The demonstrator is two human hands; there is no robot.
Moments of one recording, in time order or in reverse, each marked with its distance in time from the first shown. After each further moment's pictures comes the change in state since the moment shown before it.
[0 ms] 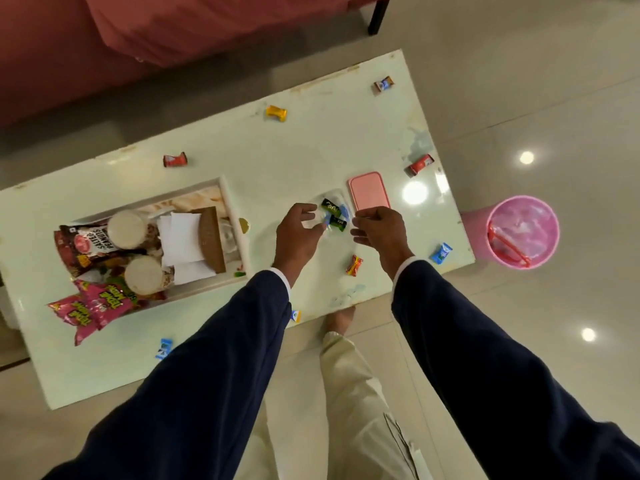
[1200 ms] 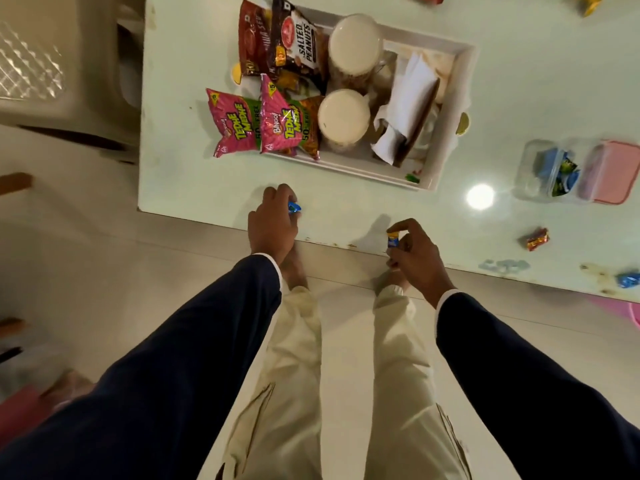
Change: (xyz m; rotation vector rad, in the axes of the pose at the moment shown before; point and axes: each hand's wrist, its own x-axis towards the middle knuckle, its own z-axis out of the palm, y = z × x) left_hand -0.093 -0.340 -0.217 0.408 0.358 -0.146; right_hand -0.109 0.189 0.200 -0.755 -0.426 -0.173
